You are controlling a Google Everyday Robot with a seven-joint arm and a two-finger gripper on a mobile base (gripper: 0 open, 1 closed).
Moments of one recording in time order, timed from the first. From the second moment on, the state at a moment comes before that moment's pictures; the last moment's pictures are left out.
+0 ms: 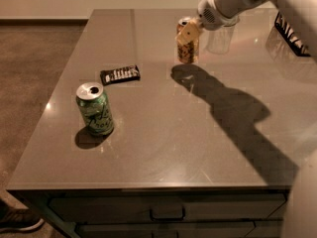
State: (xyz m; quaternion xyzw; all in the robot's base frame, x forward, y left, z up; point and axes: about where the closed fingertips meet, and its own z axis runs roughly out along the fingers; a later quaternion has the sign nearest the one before) arm 0.727 -0.115 0.948 -0.39 0.84 0.09 0.37
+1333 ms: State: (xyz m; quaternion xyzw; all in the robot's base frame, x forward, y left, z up) arm 0.586 -0.171 0.939 -0.51 0.84 0.01 0.15
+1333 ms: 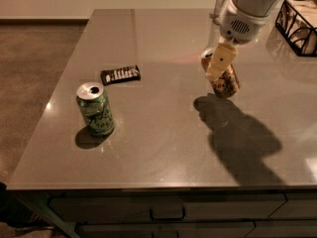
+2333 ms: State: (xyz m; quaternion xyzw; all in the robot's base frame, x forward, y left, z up) arm 0.558 -0.159 0.912 -0.57 0.82 -0.07 0.06
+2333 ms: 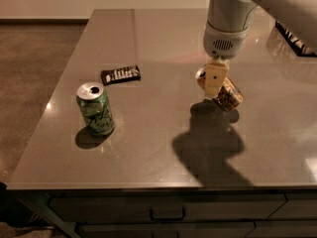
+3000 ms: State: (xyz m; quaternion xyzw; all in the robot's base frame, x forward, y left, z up) arm 0.559 -0.151 0.893 -0.59 0.80 -0.06 0.03
